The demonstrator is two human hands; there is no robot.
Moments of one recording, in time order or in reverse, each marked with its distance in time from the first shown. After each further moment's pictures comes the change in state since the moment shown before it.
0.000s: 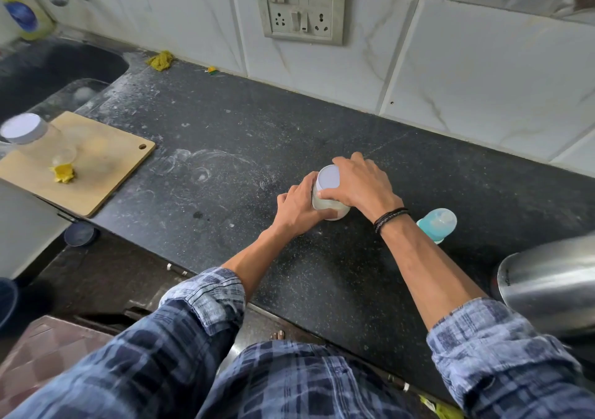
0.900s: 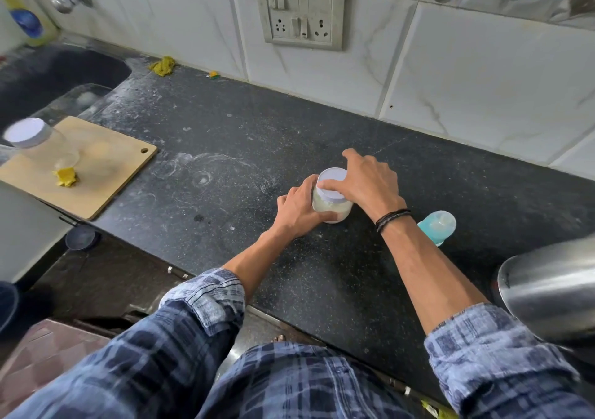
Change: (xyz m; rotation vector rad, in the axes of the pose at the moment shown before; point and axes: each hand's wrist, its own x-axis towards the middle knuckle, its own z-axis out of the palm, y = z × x) left_hand 0.003 -0.002 0.000 0.022 0.007 0.003; right_hand -0.010 0.000 -0.016 0.072 0.106 0.092
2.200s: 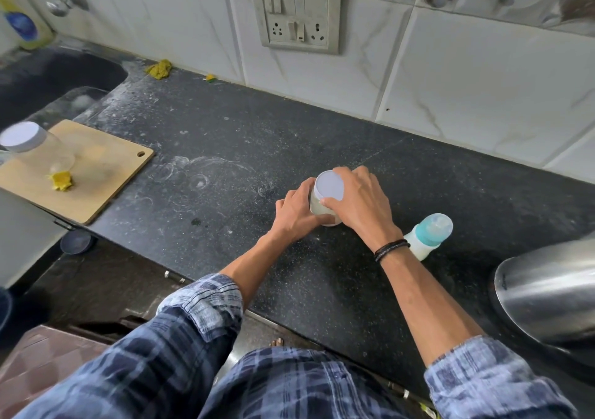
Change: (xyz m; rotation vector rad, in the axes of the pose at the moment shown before) left_hand 0.000 -0.002 0.002 -0.036 -0.002 -0.026; right_hand -0.016 0.010 0.034 0.066 0.098 -0.079
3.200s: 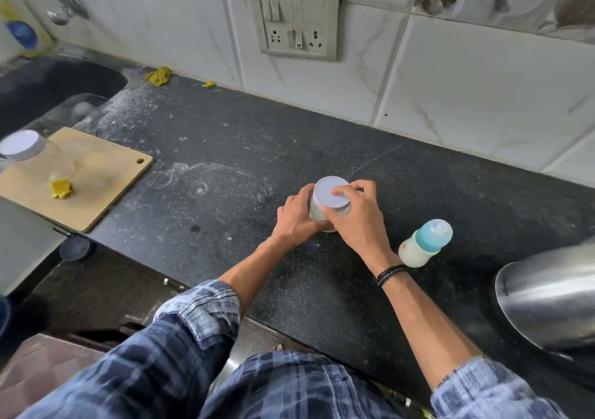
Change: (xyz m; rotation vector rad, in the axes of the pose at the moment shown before) left_hand -0.007 0.014 -0.007 -0.073 -0.040 -0.064; right_hand -0.010 0.026 0.044 0.448 0.208 -0.027
